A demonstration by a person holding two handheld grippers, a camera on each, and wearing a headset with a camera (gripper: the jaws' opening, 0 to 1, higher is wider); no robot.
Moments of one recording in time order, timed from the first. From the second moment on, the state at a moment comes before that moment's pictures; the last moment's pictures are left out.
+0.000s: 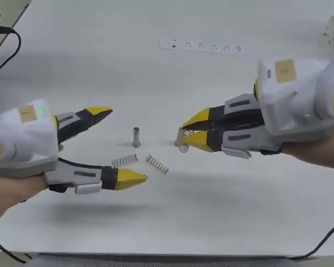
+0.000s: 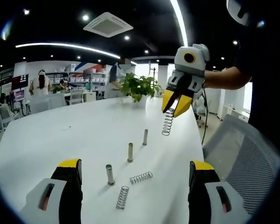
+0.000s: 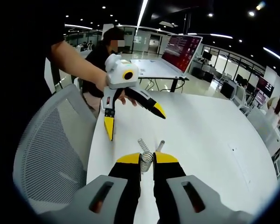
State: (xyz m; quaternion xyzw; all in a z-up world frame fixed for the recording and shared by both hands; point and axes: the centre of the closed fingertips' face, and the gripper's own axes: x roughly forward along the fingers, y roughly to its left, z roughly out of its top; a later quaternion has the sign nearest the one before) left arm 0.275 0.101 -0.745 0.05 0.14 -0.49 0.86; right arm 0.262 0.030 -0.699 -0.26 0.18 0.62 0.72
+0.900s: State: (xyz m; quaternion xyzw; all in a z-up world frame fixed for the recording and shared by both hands) left arm 0.272 0.120 -0.747 0.02 0.15 -0.46 0.88; right arm 0.313 -0.051 -0.700 -0.25 0.21 0.50 0.80
